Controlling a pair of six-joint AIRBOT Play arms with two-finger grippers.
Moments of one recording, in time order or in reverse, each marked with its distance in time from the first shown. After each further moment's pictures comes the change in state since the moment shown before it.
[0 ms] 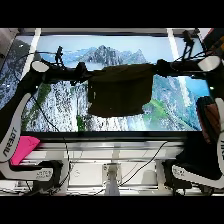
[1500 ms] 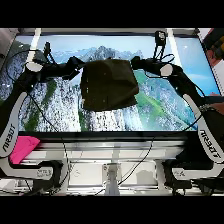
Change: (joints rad) left arm 0.092 -0.016 0.000 -0.006 0.094 0.166; right arm 0.208 -0.176 0.003 -0.224 -0.483 -0.002
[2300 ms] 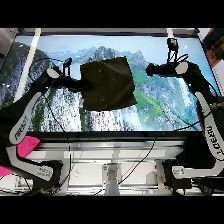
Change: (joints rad) left arm -0.094 -0.160 0.000 0.289 -0.049 0.045; right arm -0.151 0.005 0.000 -0.068 0.235 0.000
